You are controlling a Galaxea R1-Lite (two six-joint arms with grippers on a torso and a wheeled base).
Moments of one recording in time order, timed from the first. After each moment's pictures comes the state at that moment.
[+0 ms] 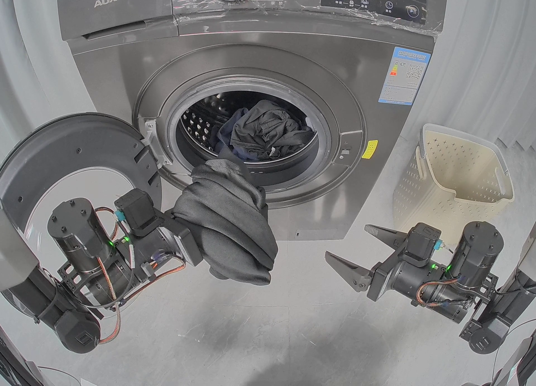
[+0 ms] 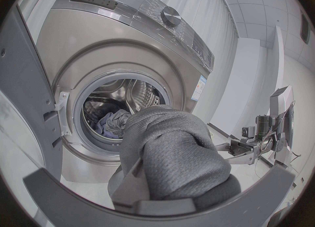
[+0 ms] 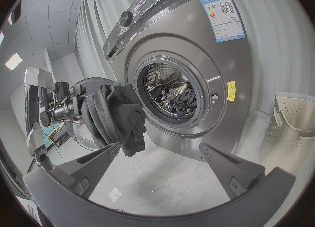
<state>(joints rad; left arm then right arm) -0.50 1.80 -0.37 -1.55 -0.16 -0.14 0.65 1.84 -0.27 -1.53 0.05 0.10</state>
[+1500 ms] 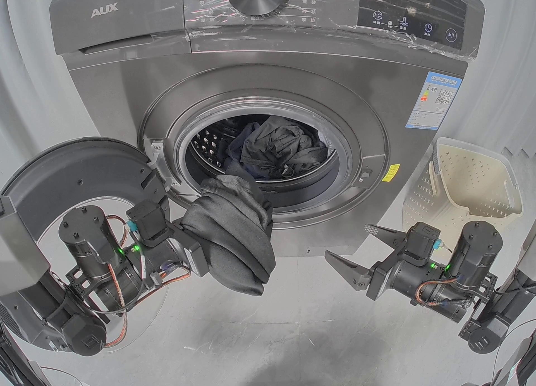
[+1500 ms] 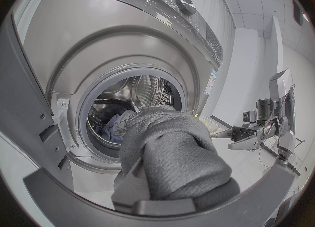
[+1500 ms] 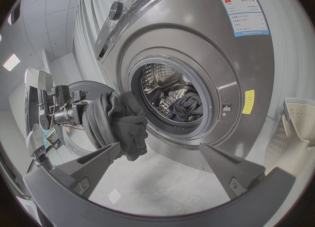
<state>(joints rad) -0.52 1.84 -0.36 -1.55 -0.16 -0.05 0.64 1.85 -0.27 -1.54 0.05 0.10</state>
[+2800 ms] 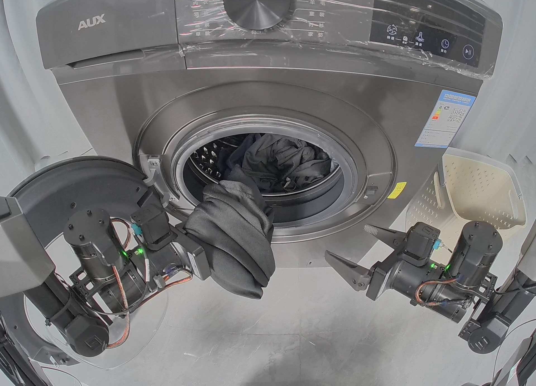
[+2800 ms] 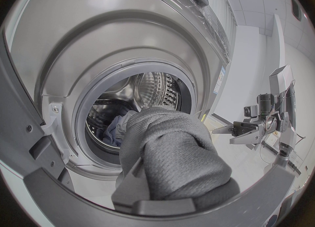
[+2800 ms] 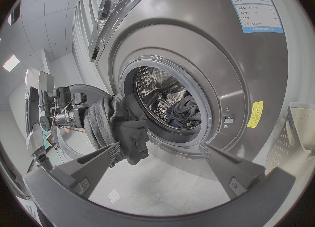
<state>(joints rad) -0.52 1.86 -0.35 -1.55 -0.16 -0.04 0.64 1.85 -0.27 -1.54 0.05 0.11</state>
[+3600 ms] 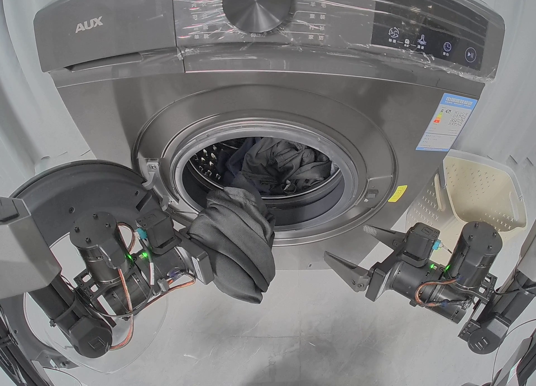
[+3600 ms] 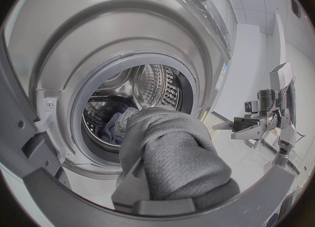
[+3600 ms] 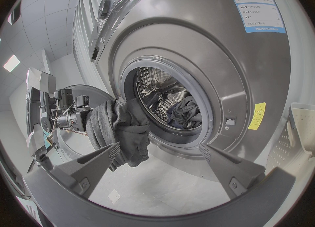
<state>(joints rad) -0.52 1.89 -0.35 -1.55 -0.16 -0.03 0.65 1.85 -0.27 -1.54 0.05 0.11</state>
